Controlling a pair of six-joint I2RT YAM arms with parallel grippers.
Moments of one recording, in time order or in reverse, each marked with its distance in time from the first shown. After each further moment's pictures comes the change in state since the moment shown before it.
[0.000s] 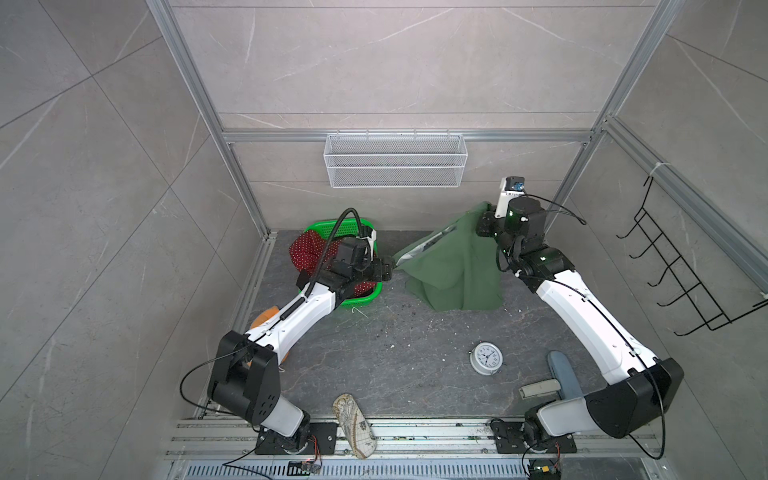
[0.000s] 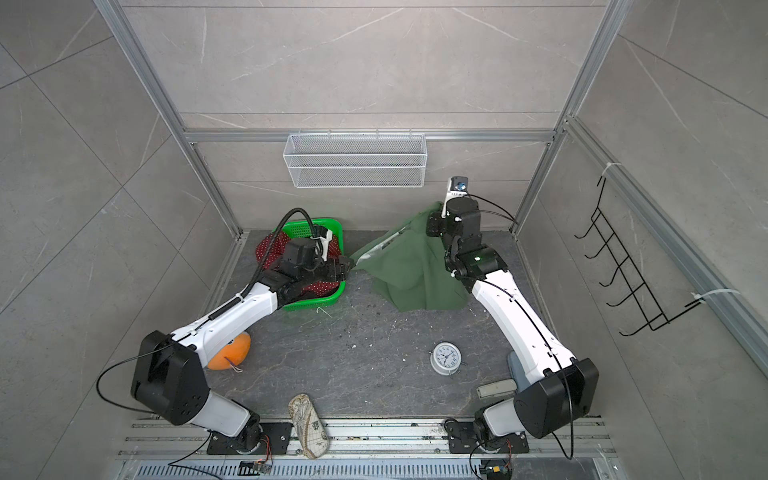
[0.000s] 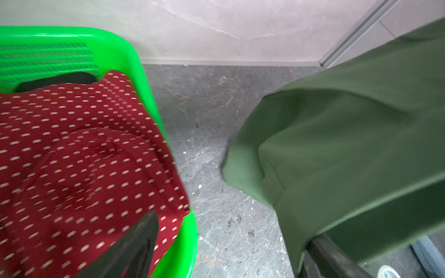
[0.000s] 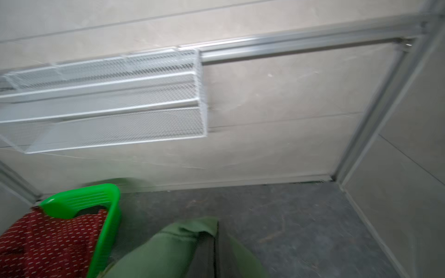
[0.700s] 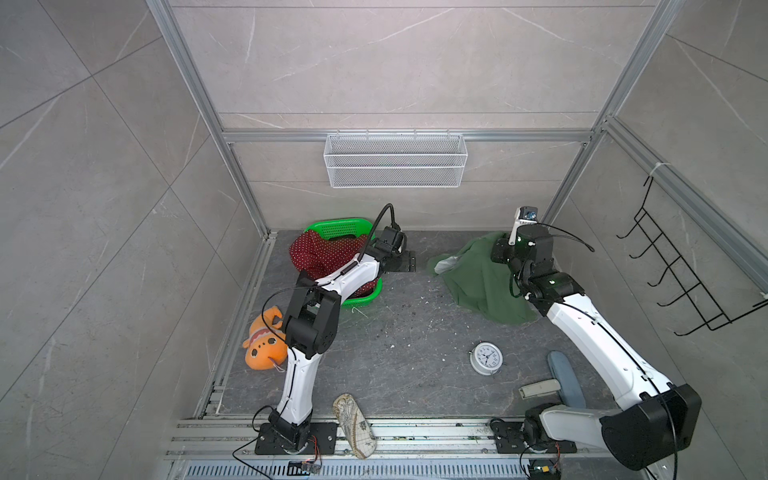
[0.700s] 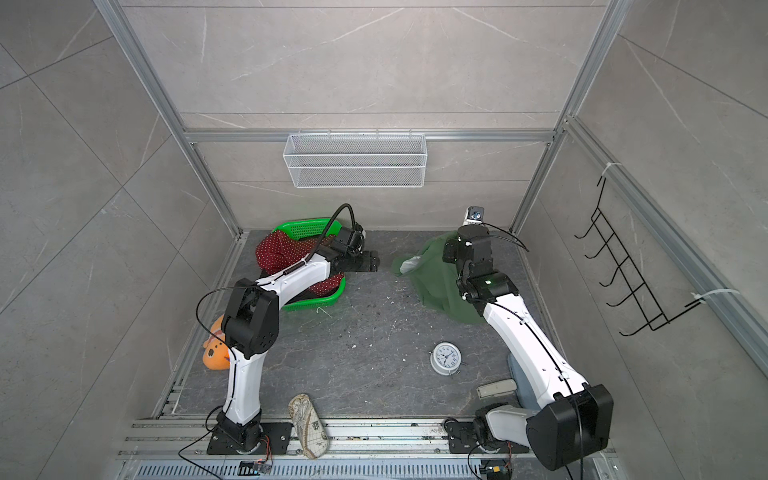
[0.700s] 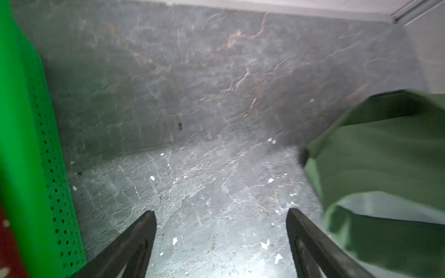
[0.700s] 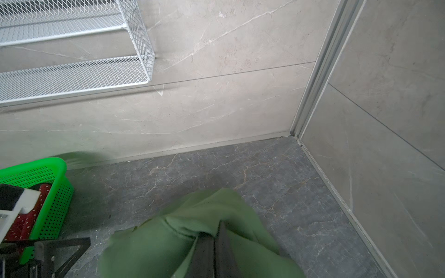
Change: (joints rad) left arm -0.054 0.569 0.520 -0.231 -0.083 -0.114; right arm -0.041 -0.152 -0.265 -0.014 0.034 0.027
